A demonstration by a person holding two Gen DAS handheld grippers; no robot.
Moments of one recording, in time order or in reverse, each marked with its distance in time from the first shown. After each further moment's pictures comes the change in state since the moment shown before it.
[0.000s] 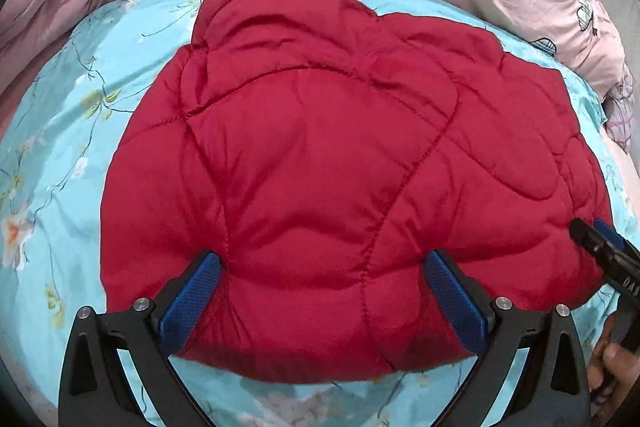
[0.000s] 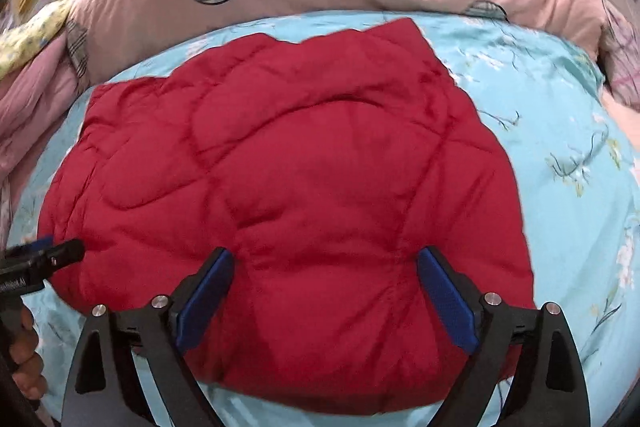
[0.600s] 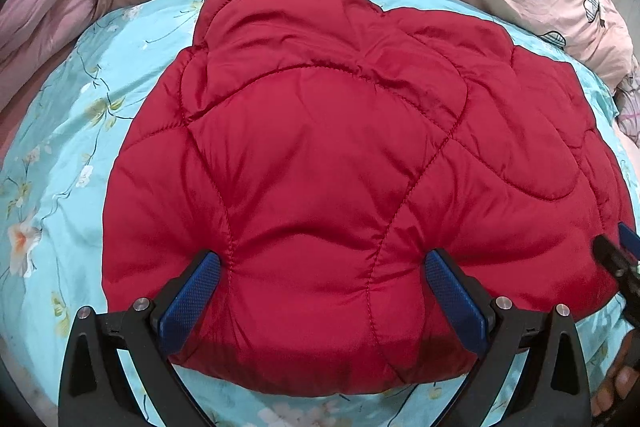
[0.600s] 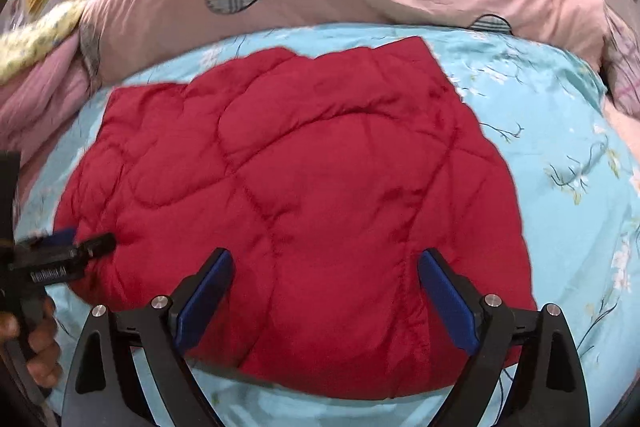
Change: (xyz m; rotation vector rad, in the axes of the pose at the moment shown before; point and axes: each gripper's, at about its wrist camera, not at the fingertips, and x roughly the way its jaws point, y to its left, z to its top) left arm 0.007 -0.005 -0.001 0.022 -0.012 0.050; right arm -0.020 0.021 -0.012 -0.063 -0.030 -0.005
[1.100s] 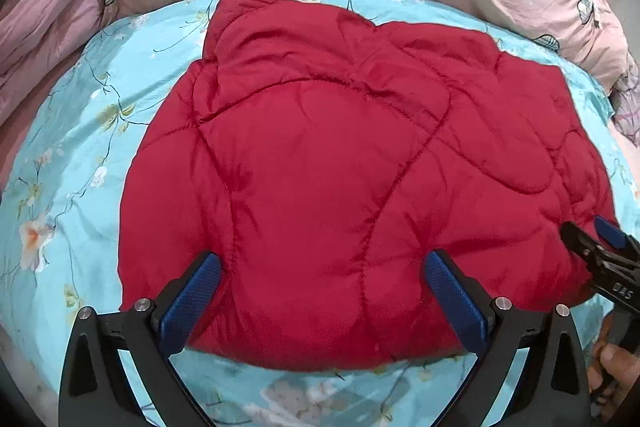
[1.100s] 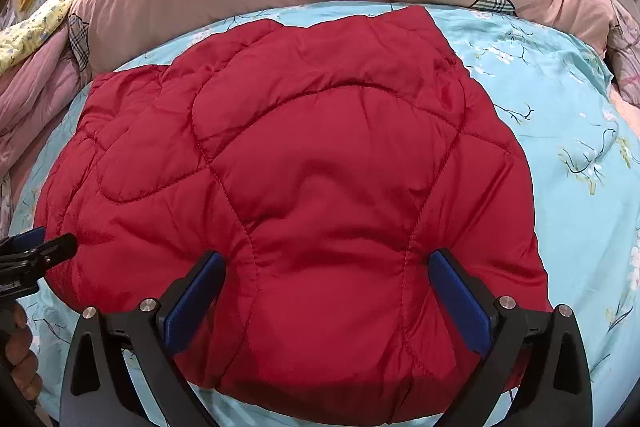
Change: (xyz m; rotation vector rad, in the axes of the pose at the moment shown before) left arm -0.027 -0.002 -0.009 0.000 -0.024 -0.008; right arm 0.029 -0.011 0.003 0.032 0.043 0.014
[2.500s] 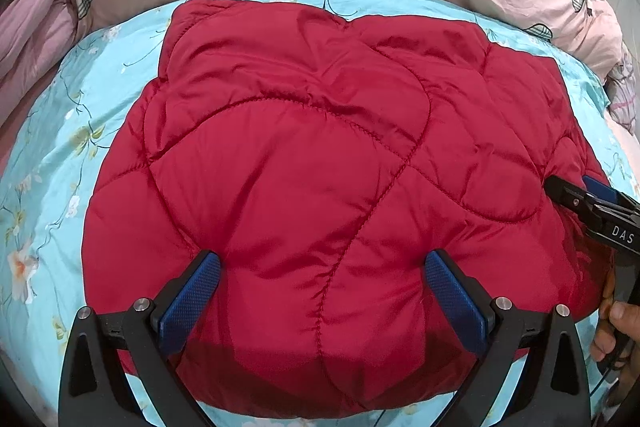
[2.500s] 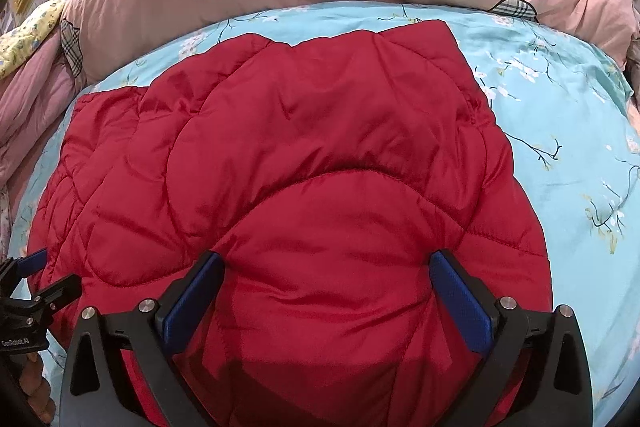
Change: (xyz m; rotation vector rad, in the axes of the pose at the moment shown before) left arm 0.022 -0.018 0.017 0.051 0.020 -0.013; right arm 0.025 -0.007 0.044 -0.014 0.026 0.022
